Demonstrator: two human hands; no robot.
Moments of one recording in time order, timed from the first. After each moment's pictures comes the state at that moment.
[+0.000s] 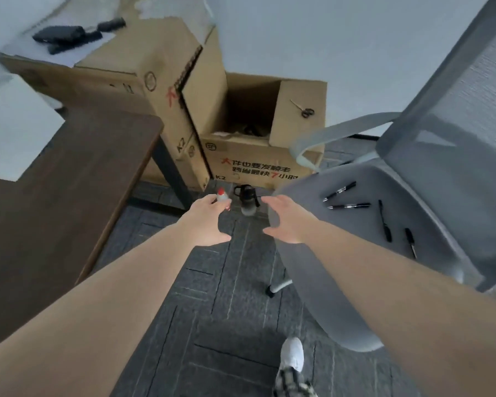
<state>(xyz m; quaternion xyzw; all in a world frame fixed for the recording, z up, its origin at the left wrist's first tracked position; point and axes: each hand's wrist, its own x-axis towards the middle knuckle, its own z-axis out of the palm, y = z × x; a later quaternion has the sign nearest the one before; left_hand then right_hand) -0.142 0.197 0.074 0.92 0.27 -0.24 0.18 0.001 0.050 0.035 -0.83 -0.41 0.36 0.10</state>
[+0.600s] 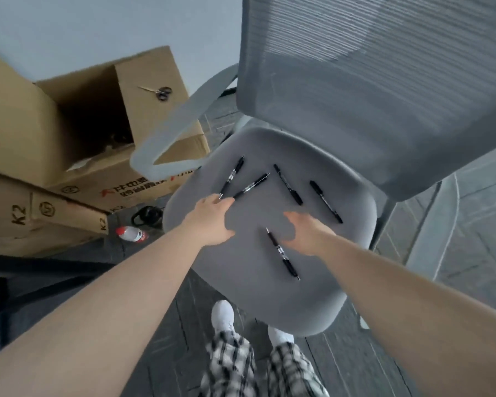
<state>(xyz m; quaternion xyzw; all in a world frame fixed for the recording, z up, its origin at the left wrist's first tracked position) 0.100 0.073 -0.045 0.93 0.03 -0.33 0.14 0.116 -0.153 -0.076 -0.90 -0.05 0.42 0.11</state>
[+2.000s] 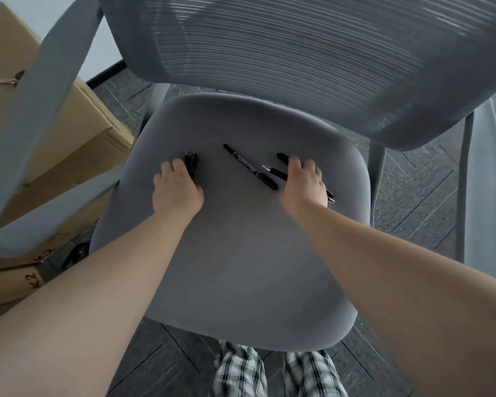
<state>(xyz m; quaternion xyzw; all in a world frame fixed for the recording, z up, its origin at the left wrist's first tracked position) 0.219 0.038 -0.180 0.97 0.07 -0.21 0.12 0.178 -0.163 -0.170 -0.94 0.22 0.21 0.15</state>
